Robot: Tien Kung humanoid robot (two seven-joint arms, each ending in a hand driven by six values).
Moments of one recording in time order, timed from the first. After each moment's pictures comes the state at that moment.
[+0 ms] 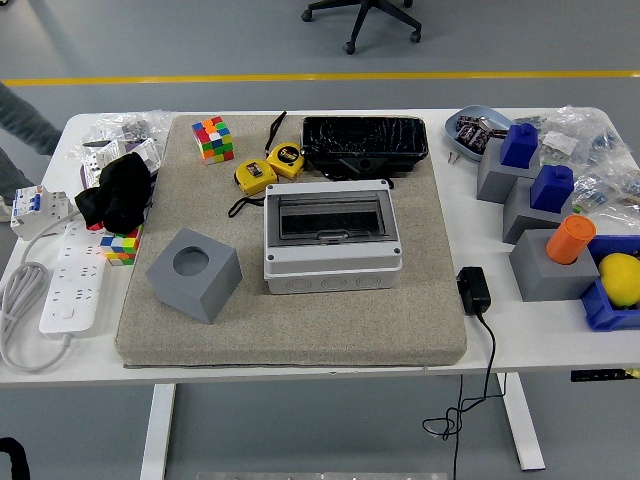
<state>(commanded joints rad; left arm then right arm) -0.29 0.09 -2.02 -1.44 1.46 0.01 -0.10 0.21 -0.12 1.76 0.18 -1.19 -0.26 -0.02</state>
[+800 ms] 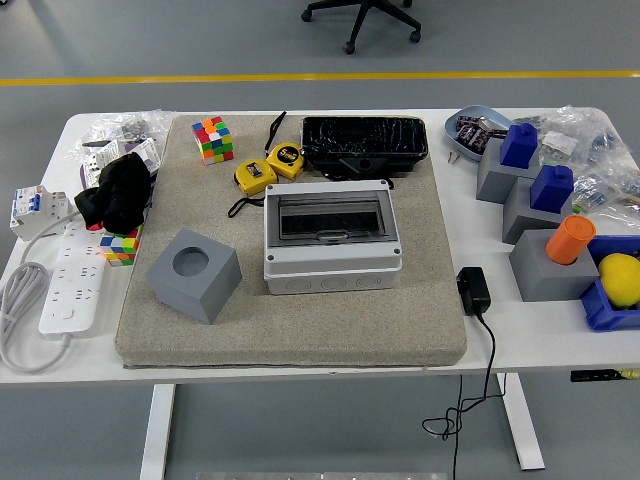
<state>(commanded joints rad) -0.14 0.05 -2.05 -1.41 1.70 0.05 -0.18 0.20 -0.11 1.77 0.18 -1.21 -0.26 -0.02</state>
